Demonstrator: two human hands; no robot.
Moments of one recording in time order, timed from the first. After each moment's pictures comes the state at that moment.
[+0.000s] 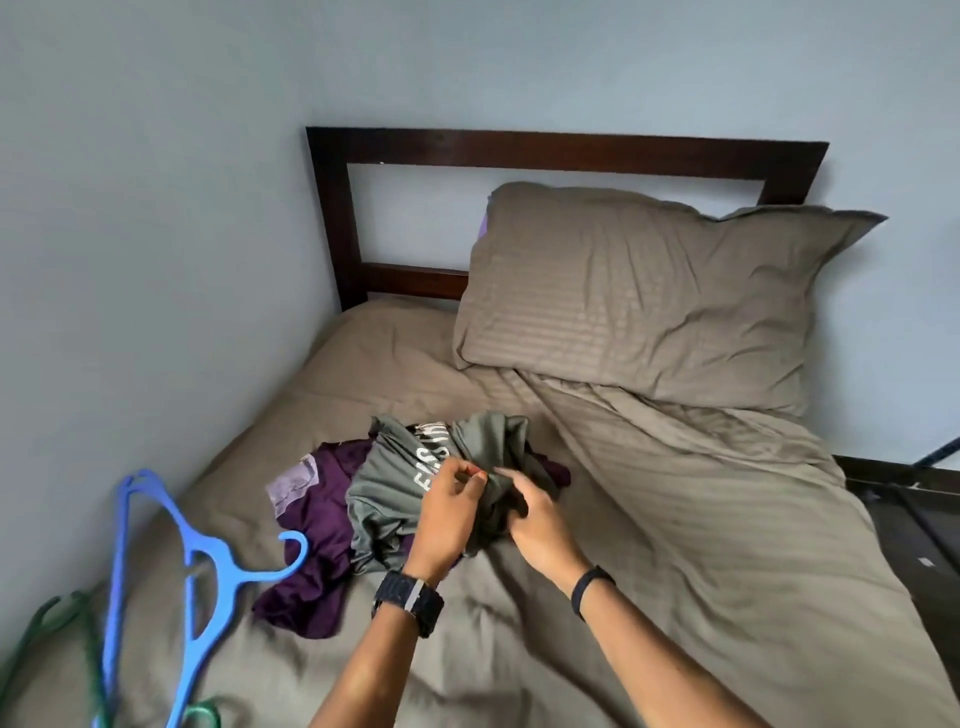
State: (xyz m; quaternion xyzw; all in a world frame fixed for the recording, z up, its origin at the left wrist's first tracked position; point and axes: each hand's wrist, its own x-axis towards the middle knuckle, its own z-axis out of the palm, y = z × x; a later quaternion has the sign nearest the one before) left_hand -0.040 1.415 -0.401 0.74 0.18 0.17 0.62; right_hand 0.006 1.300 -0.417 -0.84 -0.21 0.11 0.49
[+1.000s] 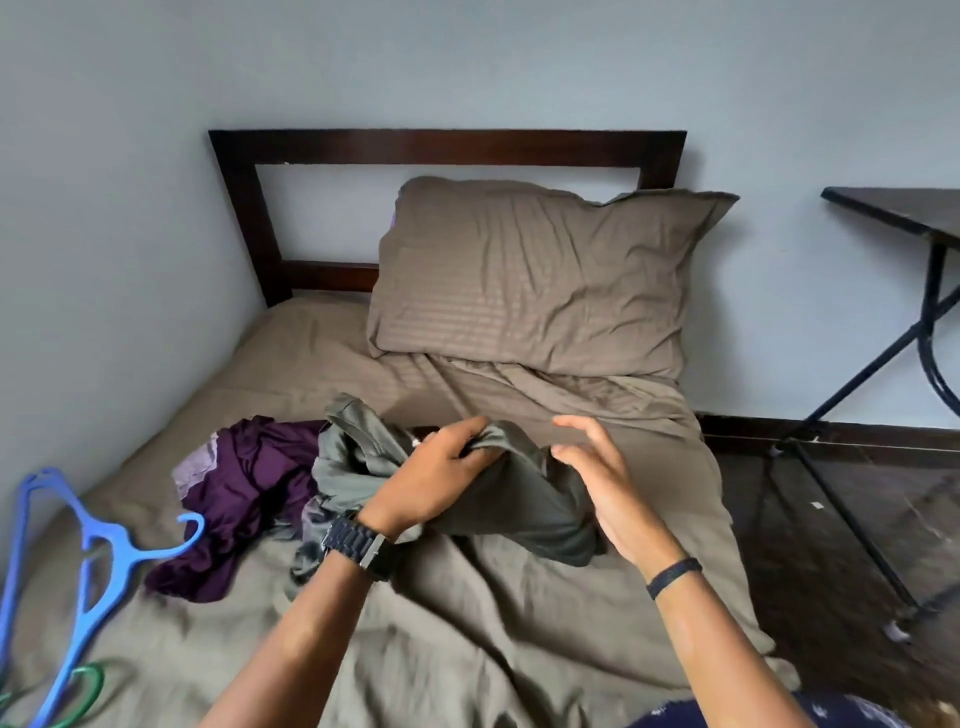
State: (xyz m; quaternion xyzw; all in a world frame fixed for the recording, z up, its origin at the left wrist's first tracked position) left_hand -0.052 1.278 -0.306 0.90 -0.10 0.09 0.41; right_hand -0.003 1.092 -0.341 -0.69 -0.13 0.08 0.70
